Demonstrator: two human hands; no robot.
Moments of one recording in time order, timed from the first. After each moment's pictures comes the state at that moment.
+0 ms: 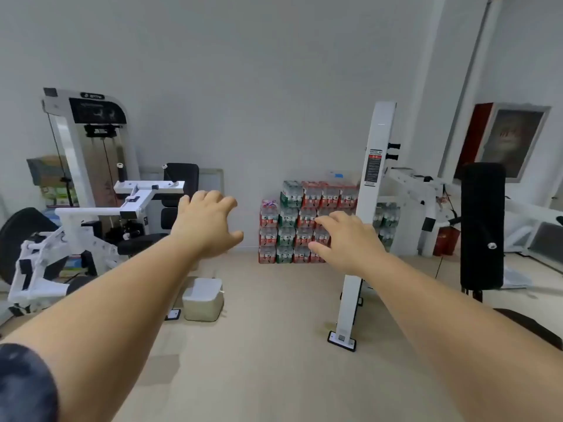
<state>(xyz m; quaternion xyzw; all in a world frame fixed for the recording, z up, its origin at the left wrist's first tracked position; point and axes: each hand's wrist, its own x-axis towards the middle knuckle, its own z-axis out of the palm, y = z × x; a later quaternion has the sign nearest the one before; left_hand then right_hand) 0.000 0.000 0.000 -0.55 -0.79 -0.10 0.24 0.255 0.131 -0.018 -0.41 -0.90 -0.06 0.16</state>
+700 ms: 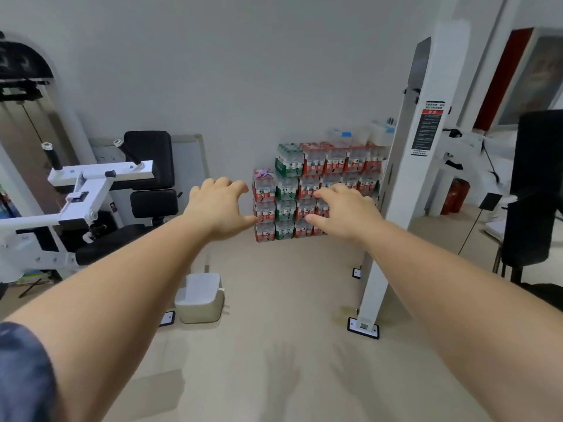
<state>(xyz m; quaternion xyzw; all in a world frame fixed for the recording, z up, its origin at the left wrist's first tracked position) -0.251 0.305 -0.041 -0.60 -0.78 -0.09 0.11 -0.016 0.413 -0.052 -0.47 -0.87 0.00 0.11</state>
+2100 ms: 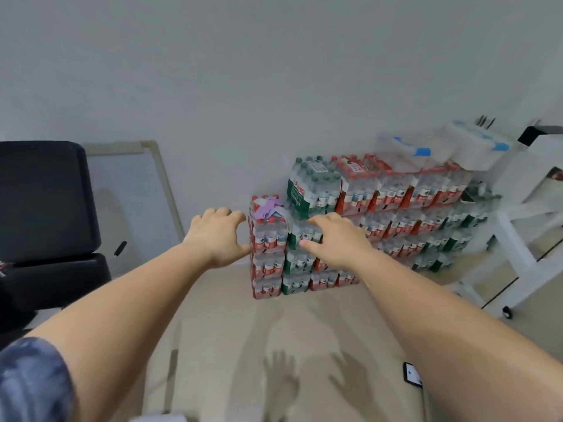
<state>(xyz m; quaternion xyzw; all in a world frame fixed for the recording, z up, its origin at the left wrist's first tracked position) -0.704 1.119 -0.160 -0.62 -0.79 -0.03 0.00 -0.466 1.217 -0.162 -0.49 -0.87 0.10 0.02</state>
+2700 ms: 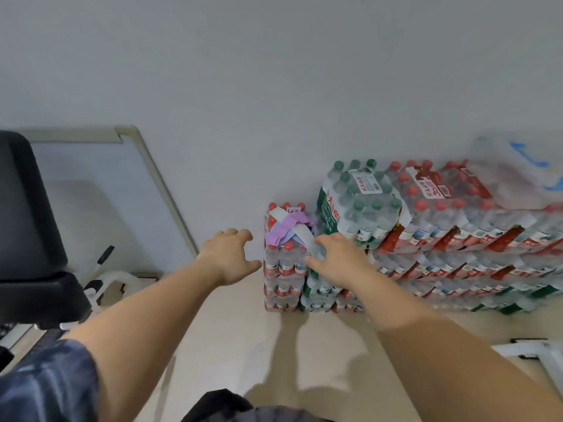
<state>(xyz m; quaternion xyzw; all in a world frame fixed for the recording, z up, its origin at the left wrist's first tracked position) -0.814 1.425 -0.277 -0.50 -0.85 -0.02 -0.16 -0.600 1.558 -0.283 -0.44 -0.87 0.21 -0.06</state>
